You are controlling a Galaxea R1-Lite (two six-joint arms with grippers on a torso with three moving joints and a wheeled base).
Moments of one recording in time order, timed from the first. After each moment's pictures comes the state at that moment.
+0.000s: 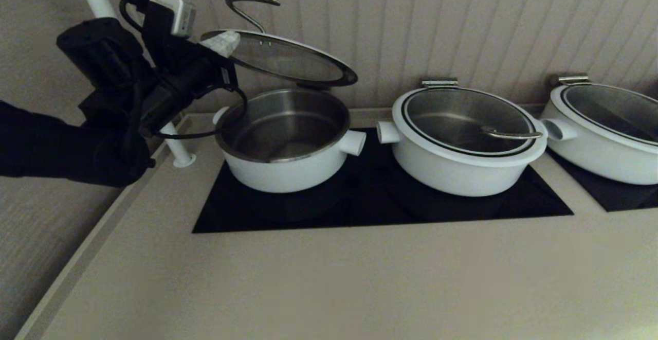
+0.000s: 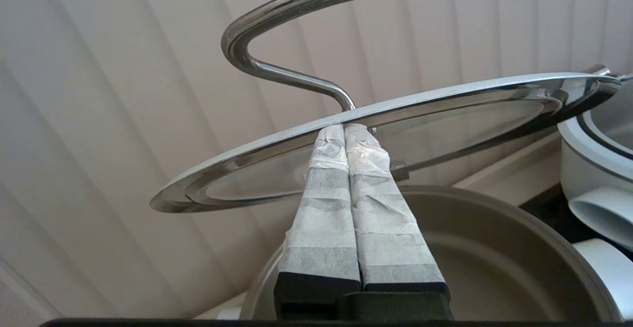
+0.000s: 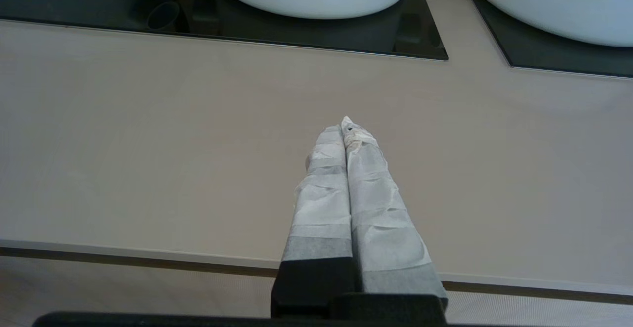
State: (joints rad) left arm -0.19 1.89 -1.21 -1.08 -0.20 0.23; right arm -0.01 0.00 0.00 0.00 0.06 -0.10
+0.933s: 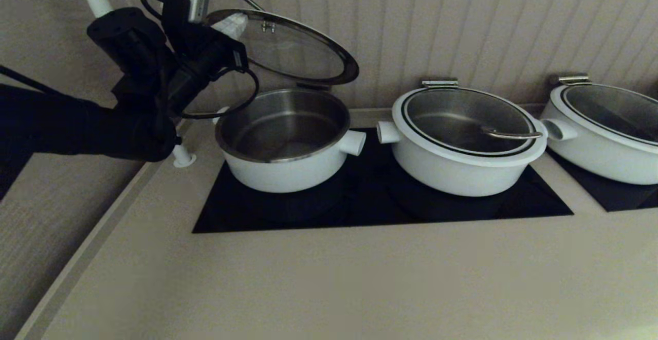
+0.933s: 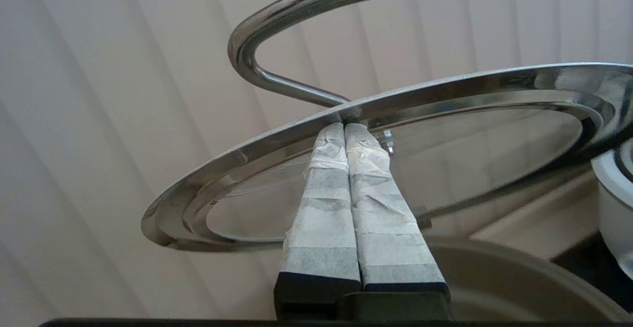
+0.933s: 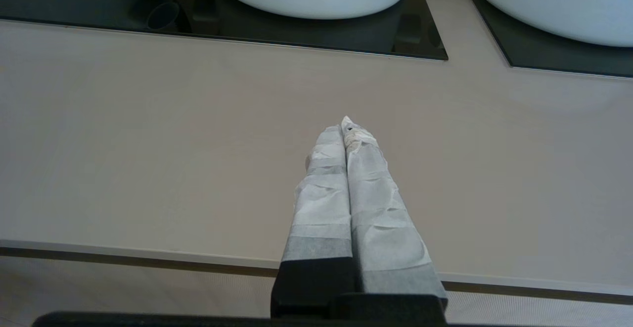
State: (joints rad) left arm -0.19 2.03 -1.46 -1.08 -0.20 0.23; right arm -0.01 0.00 0.00 0.00 0.06 -0.10
